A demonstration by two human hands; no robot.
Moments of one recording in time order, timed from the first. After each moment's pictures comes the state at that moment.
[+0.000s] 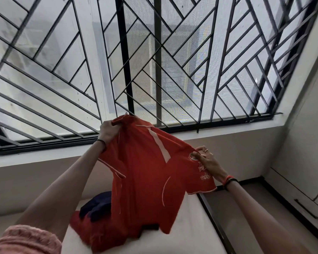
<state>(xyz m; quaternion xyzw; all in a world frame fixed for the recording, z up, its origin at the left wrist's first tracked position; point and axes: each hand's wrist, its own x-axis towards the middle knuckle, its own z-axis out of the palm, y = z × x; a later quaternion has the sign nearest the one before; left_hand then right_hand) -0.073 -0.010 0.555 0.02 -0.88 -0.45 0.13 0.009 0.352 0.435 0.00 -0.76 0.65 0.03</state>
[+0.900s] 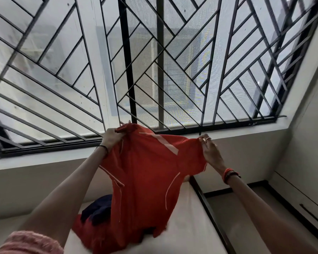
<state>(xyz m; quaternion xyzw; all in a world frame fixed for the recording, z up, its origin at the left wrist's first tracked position) -0.085 -0.017 0.537 -0.01 -0.89 -0.45 0.09 -0.018 0.338 0.475 -0.03 -0.86 0.45 0.24</state>
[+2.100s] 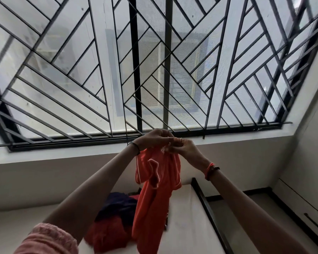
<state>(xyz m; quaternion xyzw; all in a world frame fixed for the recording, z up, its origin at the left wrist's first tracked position) -0.036 0.084 0.563 -0.30 -0.81 -0.48 -0.14 0.005 0.250 0.514 0.19 -0.70 0.69 0.01</state>
